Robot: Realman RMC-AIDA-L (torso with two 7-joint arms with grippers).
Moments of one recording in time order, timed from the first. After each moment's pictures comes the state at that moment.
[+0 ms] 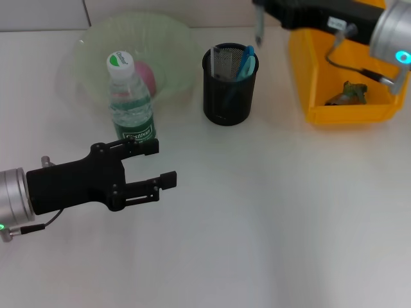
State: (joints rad) left arm -0.35 -2.05 0.98 0.58 1.65 1.59 -1.21; right arm 0.42 2.08 -1.37 -1.05 -1.32 -0.86 1.73
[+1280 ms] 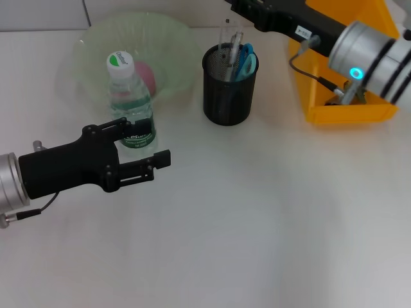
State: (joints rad) left arm -0.36 -2.05 0.92 0.58 1.64 1.60 -1.21; right arm 0.63 2.08 -1.42 -0.48 -0.78 -0.98 1.19
